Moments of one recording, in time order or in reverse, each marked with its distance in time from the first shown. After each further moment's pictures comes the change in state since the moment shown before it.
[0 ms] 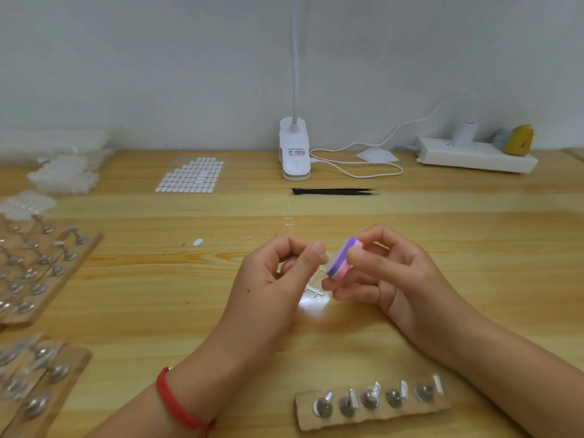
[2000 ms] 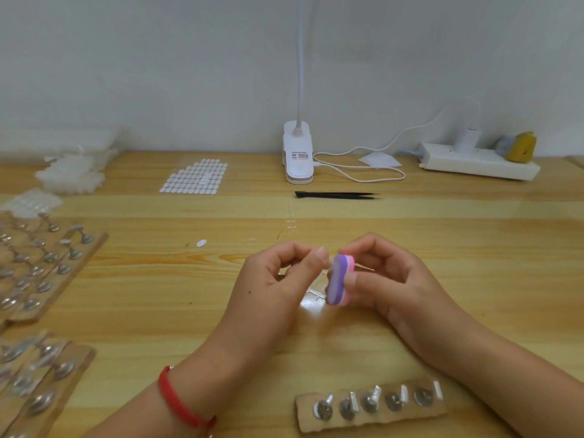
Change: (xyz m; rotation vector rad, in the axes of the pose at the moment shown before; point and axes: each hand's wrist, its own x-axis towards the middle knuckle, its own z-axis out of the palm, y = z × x) left_hand -0.001 0.004 0.000 0.053 -0.034 0.009; right_hand 0.000 0.005 -0.003 -0.099 -0.078 -0.052
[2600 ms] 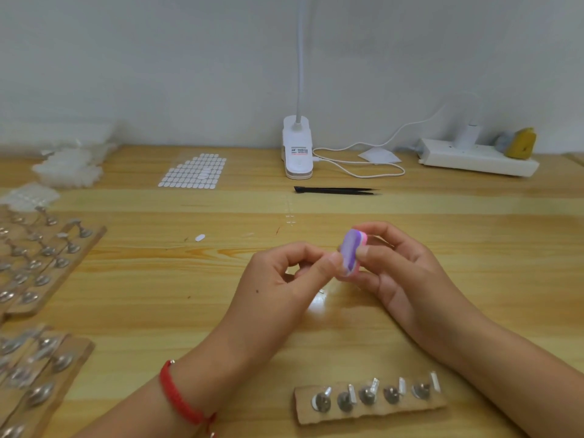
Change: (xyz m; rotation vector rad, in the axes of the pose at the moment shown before) left_hand -0.002 -0.004 0.002 0.009 -0.067 0.005; right_hand 0.003 0.001 -0.003 0.094 0.096 -0.008
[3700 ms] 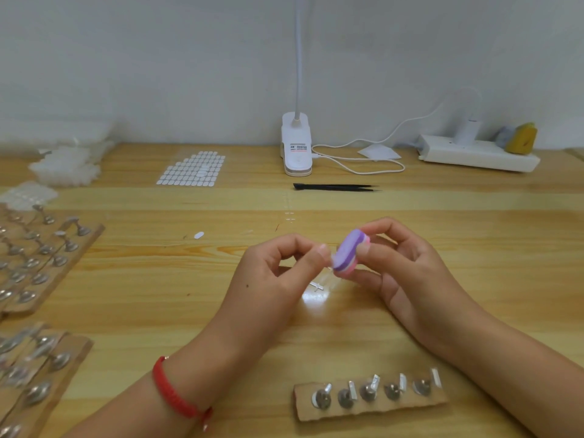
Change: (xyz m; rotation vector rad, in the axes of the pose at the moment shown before) left_hand -0.001 0.005 -0.003 -0.010 0.042 0.016; right_hand -0.004 -0.002 0.004 -0.003 0.018 -0.029
